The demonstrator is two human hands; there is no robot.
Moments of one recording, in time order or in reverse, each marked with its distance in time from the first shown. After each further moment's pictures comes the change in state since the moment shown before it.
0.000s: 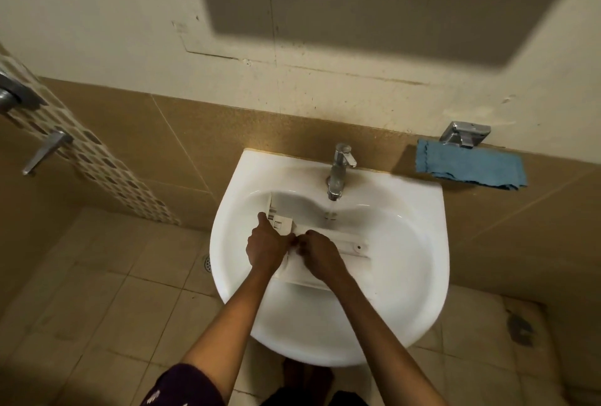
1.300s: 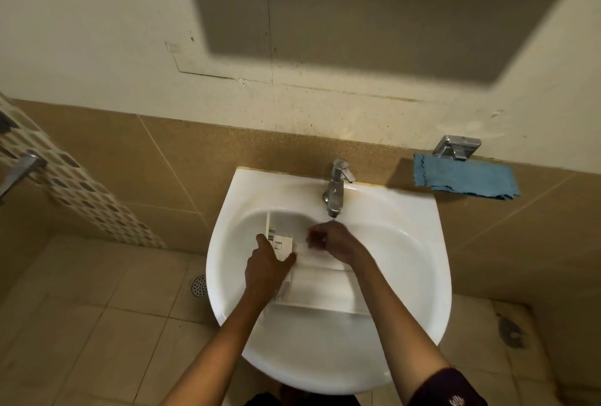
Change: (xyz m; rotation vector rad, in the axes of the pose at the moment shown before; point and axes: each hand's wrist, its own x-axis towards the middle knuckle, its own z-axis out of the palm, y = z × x) left_hand 0.011 -0.016 -0.003 0.018 -0.094 0.148; right_hand 0.062 0.013 -0.039 1.122 -0.076 0.414
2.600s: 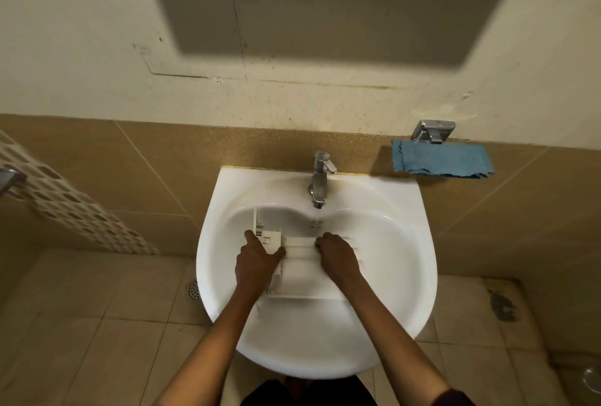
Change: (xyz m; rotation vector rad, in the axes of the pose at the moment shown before) left_hand -0.002 0.002 0.000 0.017 0.007 -0.003; right_hand -0.033 0.057 -0.019 -1.310 0.385 -0.415
